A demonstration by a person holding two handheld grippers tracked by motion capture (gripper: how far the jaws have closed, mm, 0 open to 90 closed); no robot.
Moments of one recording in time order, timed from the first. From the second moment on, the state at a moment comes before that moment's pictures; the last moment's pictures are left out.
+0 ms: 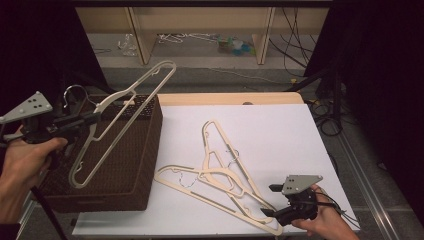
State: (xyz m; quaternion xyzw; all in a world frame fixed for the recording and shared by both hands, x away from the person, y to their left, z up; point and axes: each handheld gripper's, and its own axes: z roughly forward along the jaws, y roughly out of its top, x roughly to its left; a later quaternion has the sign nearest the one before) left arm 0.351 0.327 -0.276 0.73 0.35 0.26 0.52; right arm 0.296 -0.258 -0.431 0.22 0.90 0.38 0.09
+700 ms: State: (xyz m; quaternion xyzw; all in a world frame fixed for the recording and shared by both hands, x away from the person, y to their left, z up) left arm 0.363 0.369 -0.321 0.75 0.40 0.26 0.45; right arm 0.296 -0.257 -0.432 0.22 0.90 0.38 0.08
